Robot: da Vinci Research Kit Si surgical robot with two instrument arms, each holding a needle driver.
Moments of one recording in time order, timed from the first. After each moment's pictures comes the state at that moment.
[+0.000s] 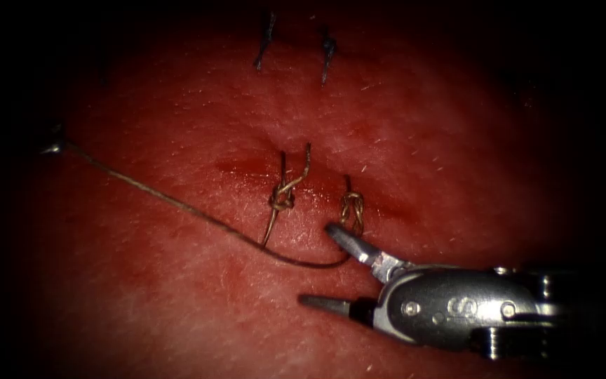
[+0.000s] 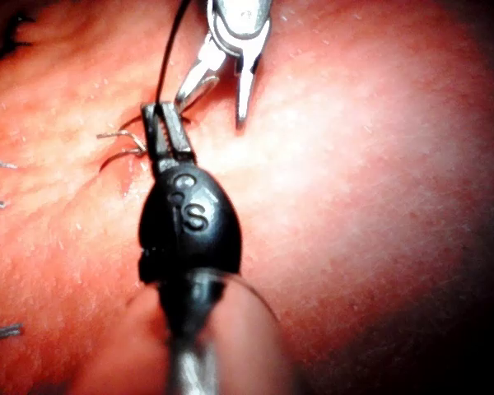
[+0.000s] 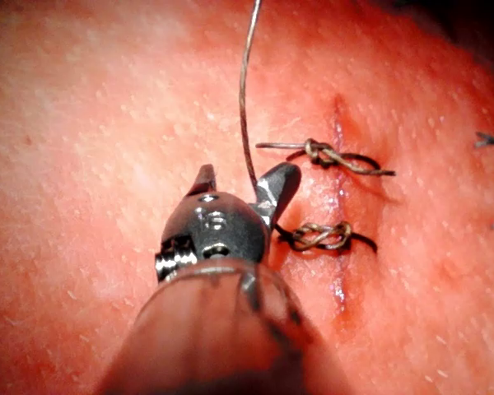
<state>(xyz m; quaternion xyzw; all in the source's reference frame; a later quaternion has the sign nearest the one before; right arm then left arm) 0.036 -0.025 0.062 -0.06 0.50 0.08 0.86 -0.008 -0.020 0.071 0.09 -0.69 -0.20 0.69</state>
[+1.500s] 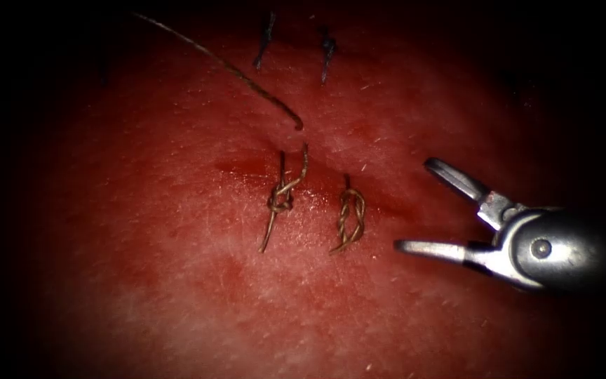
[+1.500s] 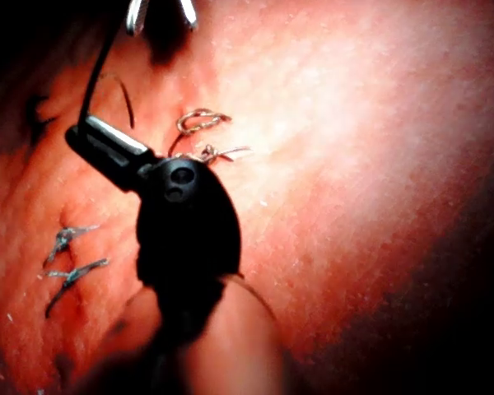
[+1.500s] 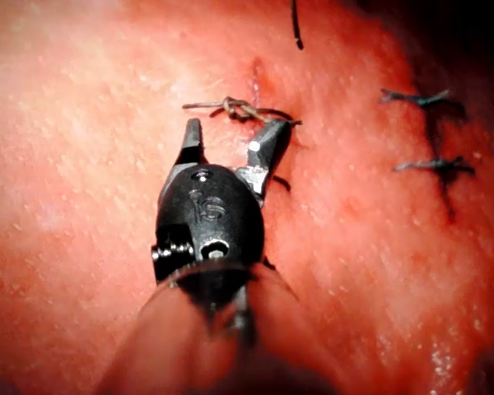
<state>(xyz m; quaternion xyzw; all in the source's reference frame) 0.026 -0.018 0.057 -0.02 0.56 0.12 0.82 -0.005 -0.012 0.068 -0.15 -0.70 -0.22 0.66</state>
